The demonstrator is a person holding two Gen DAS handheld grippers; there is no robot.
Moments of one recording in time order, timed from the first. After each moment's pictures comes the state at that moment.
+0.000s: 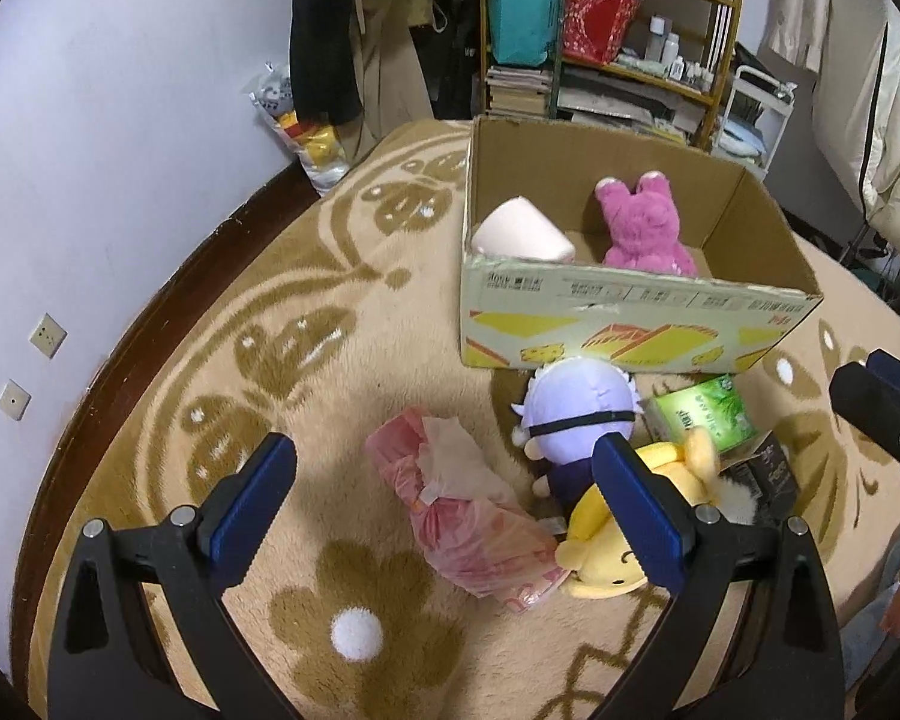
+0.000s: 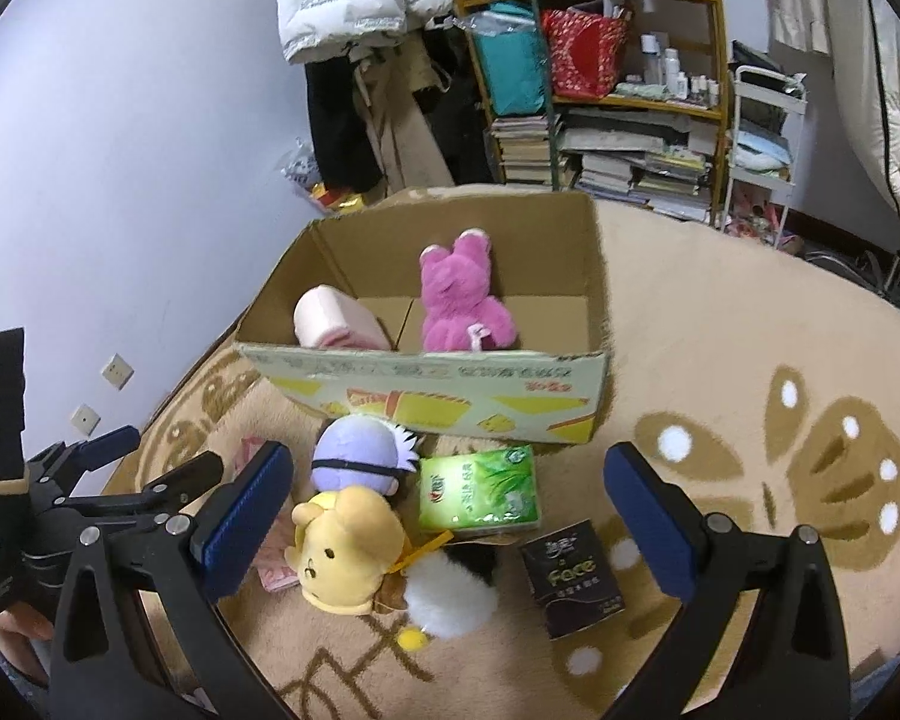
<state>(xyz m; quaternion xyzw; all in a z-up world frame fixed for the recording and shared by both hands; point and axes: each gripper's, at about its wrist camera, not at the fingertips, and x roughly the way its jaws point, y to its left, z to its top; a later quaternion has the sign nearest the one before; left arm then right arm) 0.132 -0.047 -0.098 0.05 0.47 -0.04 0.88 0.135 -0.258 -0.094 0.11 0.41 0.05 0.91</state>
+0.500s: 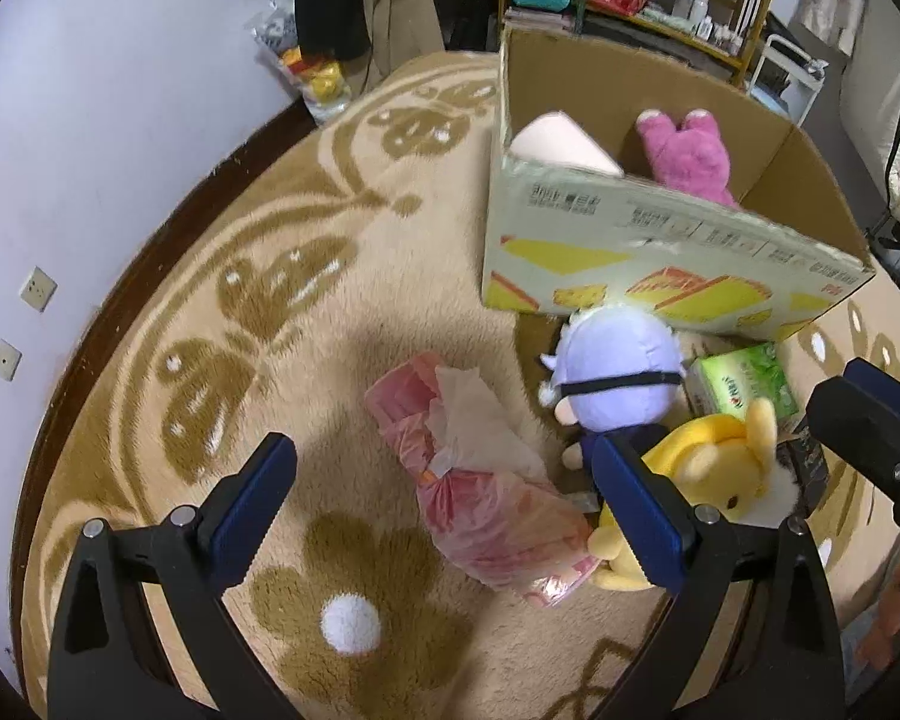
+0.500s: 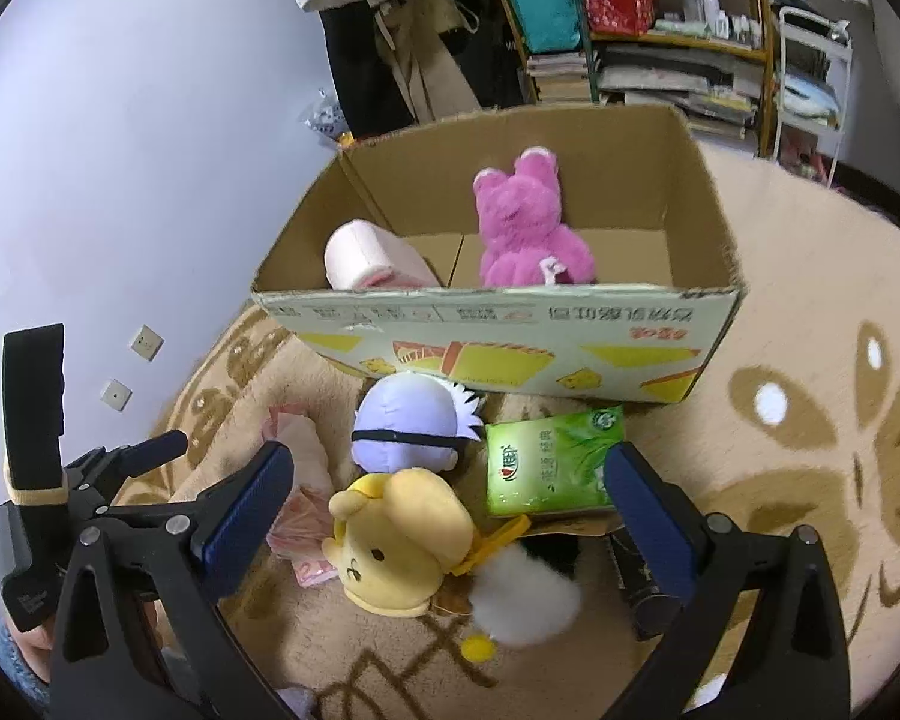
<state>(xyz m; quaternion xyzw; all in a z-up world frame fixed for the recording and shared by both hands) 0.150 -0.035 -0.136 0.03 0.53 -0.03 0.84 0.164 -0.233 -0.132 0.14 0.46 0.09 0.87</state>
